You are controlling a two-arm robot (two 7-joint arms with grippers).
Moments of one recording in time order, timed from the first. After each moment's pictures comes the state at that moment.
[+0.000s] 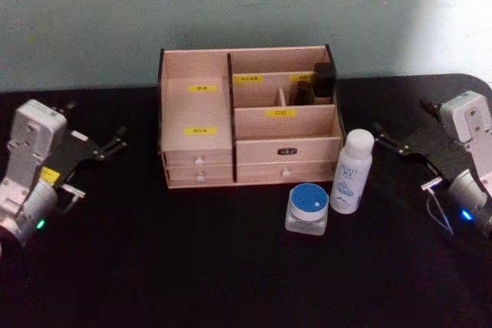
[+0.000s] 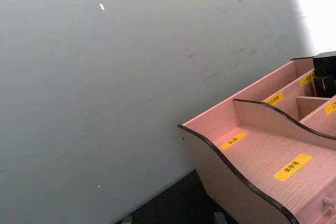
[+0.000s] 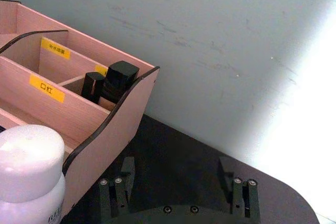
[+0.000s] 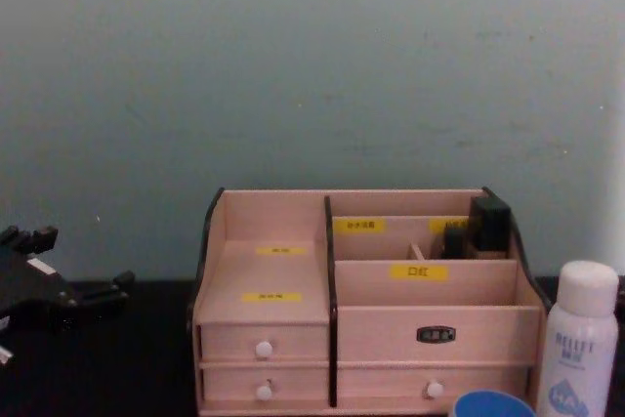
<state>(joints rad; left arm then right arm) -0.20 0.60 0.45 -1.41 -0.25 -0.12 0.03 0.20 0.60 -0.45 -1.41 0.25 -0.12 -0.03</state>
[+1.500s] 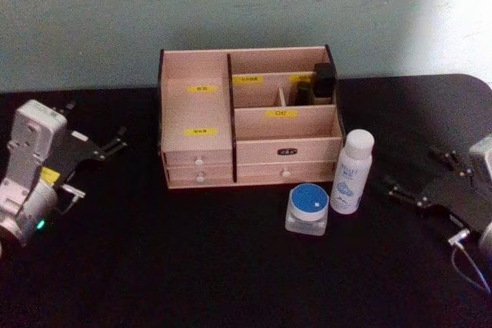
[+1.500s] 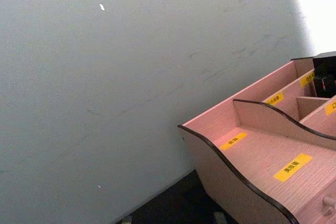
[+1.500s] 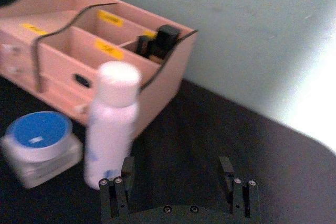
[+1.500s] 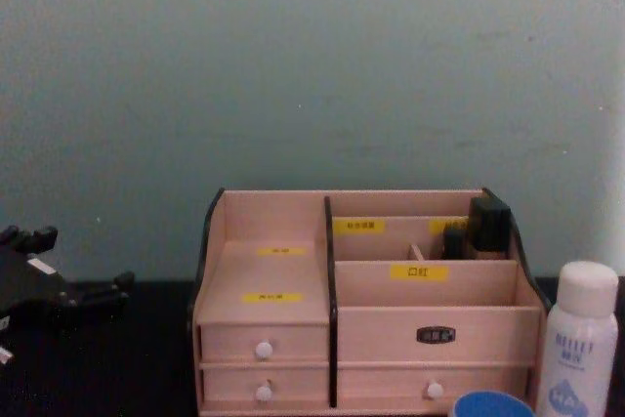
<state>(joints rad) -0.20 0.60 0.45 -1.41 -0.25 -0.12 0.03 -0.07 0.72 -0.33 -1.66 0.34 -0.02 0.07</state>
